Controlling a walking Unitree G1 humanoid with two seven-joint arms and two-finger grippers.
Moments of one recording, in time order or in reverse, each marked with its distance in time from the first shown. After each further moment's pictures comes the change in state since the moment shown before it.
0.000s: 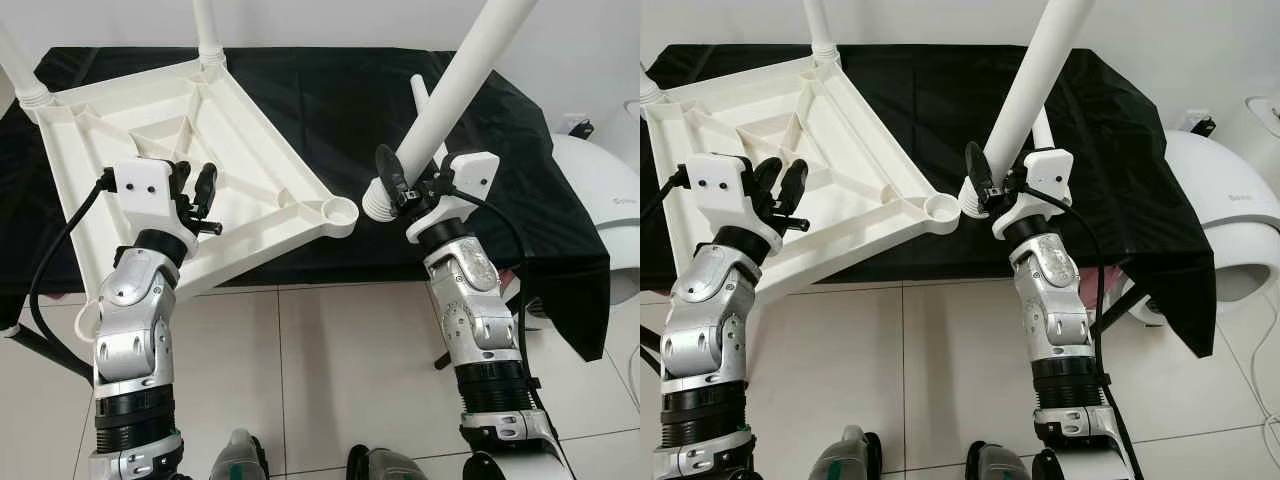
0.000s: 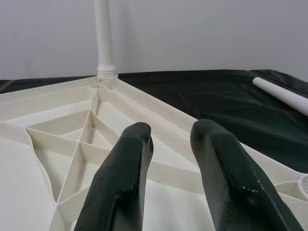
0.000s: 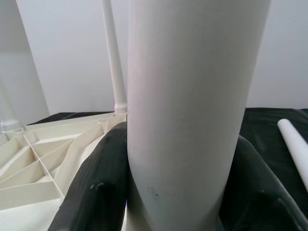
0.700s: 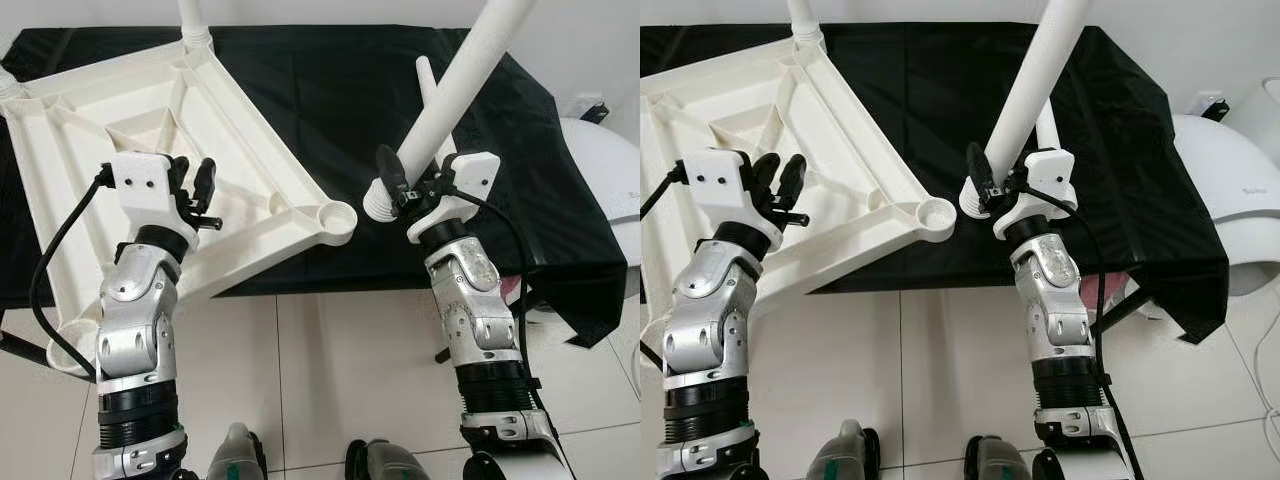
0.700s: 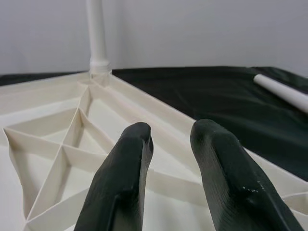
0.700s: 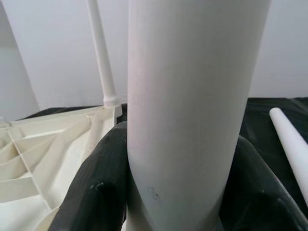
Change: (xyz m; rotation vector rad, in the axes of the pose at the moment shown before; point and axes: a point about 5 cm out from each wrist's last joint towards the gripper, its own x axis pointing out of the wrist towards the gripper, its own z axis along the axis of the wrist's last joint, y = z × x) left arm 0.002 0.000 0.005 -0.009 -0.016 0.006; right arm -0.001 0.000 -0.001 0.000 0.003 -0.003
